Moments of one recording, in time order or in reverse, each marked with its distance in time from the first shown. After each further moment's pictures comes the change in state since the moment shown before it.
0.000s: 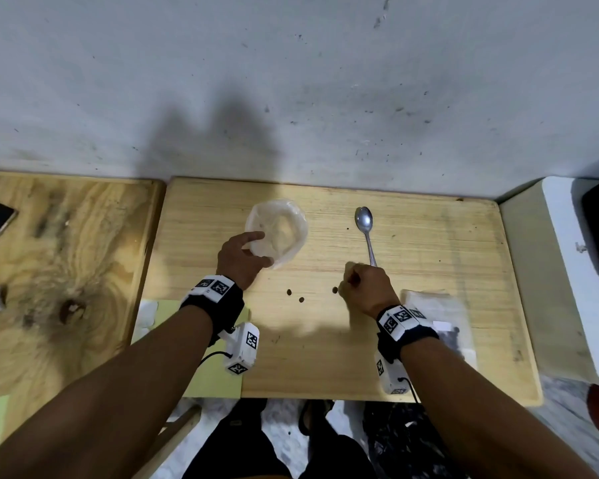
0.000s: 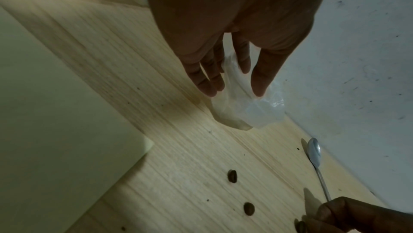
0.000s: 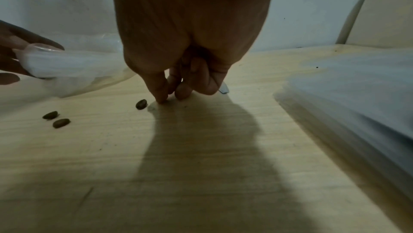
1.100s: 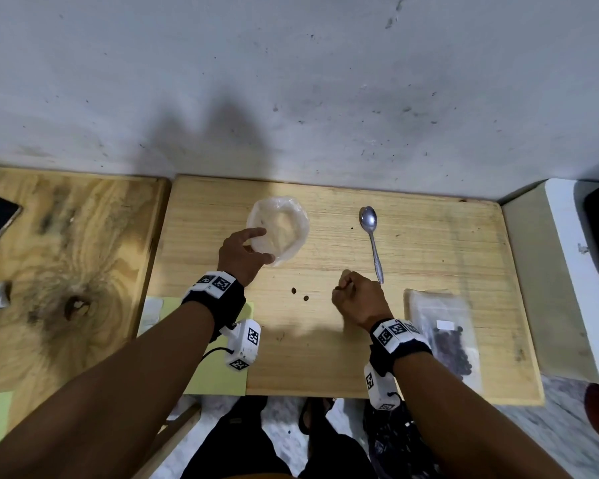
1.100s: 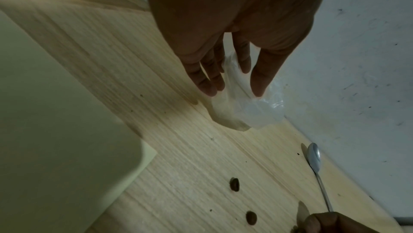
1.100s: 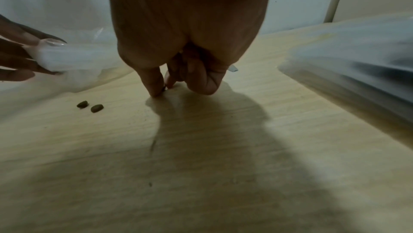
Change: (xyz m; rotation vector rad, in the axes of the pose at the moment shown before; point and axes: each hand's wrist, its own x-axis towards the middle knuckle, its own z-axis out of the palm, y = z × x) left_hand 0.001 -0.001 -0.008 -0.034 0.002 0.010; right_hand -0.017 -0.002 0.029 0.140 0.007 0.055
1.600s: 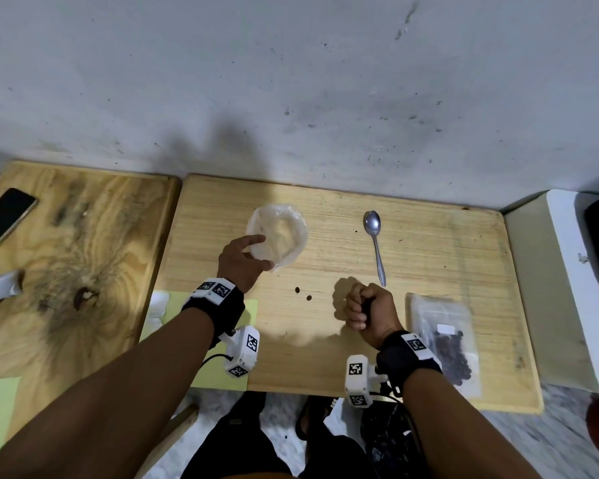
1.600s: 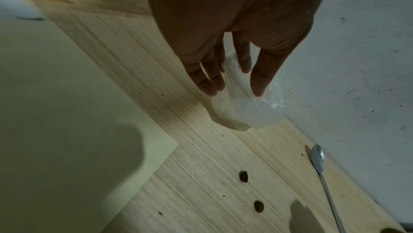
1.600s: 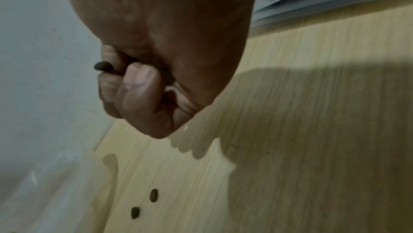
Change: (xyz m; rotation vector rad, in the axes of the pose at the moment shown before) left_hand -0.016 -0.010 -0.009 0.014 0.028 -0.005; right_hand -0.026 -0.010 -0.011 1.250 -0.283 0.394
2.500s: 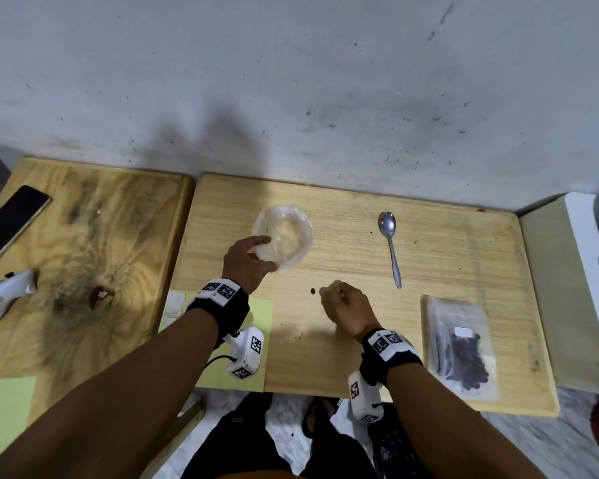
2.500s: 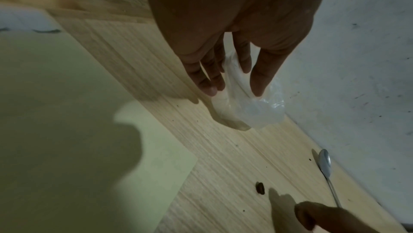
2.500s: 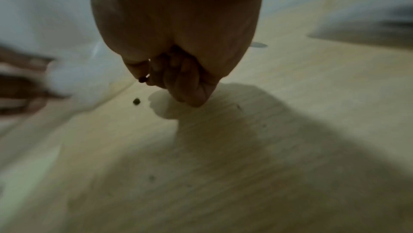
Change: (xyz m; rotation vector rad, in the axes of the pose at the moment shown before) left_hand 0.006 -0.011 -0.021 -0.002 -0.015 -0.025; right_hand 0.026 0.035 0.042 -1.013 0.158 -0.310
